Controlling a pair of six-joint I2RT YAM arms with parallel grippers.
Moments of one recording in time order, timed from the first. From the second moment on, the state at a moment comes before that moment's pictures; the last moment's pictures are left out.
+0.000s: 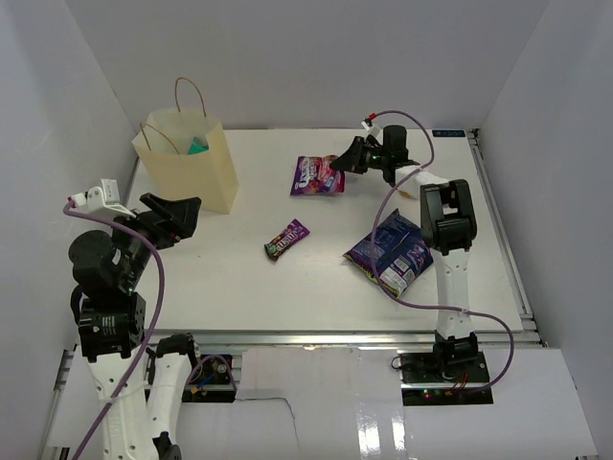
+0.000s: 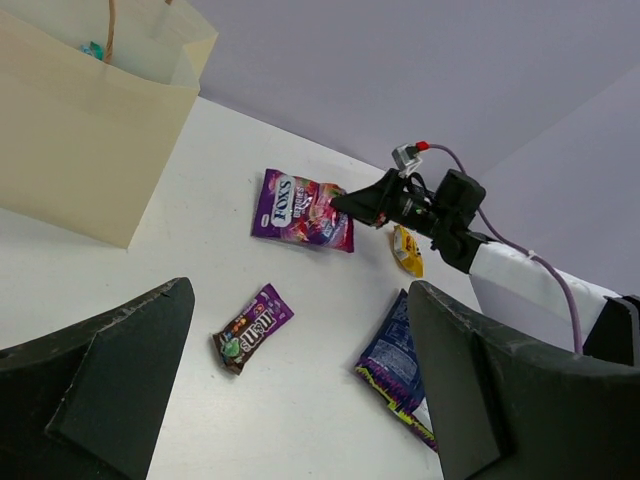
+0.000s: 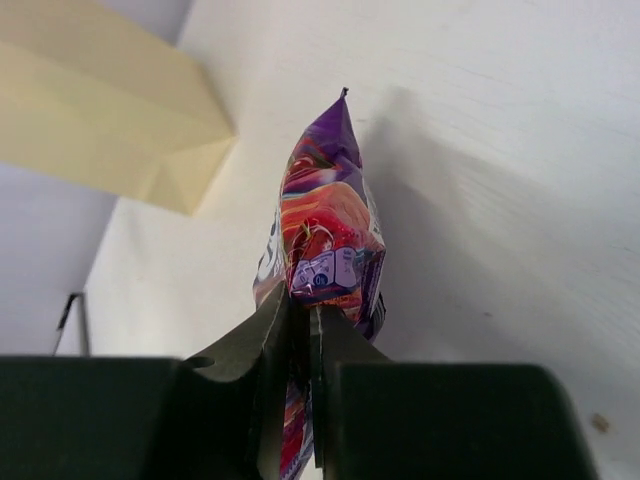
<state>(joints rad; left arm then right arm) 0.13 0.56 1.07 -0.53 0.34 -0.57 0.23 2.41 1.80 0.22 -0.80 0.52</state>
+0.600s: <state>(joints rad) 0.13 0.51 1.10 -0.53 0.27 -0.52 0.49 2.20 2.30 0.35 -0.89 0.63</state>
